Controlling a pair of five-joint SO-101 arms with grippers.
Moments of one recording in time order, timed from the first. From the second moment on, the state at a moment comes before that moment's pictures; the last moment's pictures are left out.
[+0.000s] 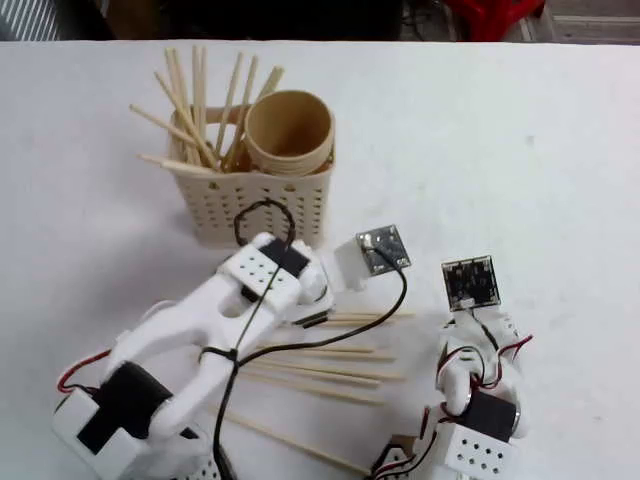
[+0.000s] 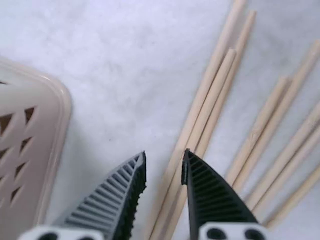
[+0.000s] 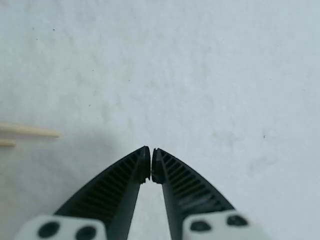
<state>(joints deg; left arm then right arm) 31.2 -5.0 37.5 54.5 -32.8 16.6 -102.1 96.5 60.9 32.4</state>
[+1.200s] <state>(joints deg) 30.2 6.2 33.4 53.5 -34.9 16.6 -102.1 96.5 60.9 32.4</state>
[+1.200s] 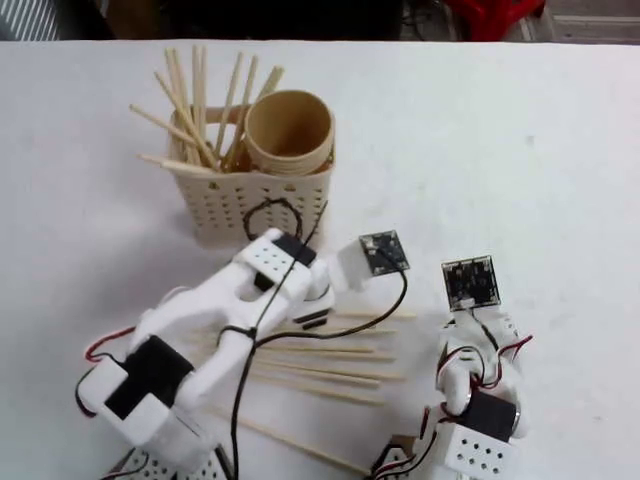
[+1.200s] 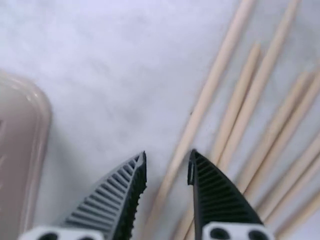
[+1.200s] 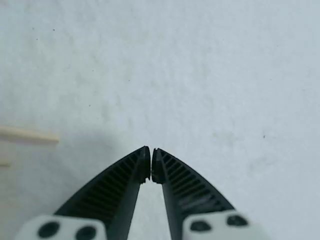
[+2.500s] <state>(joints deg) 26.9 -31.2 25.8 68.8 -33.7 16.6 -102.1 96.5 60.9 32.4</state>
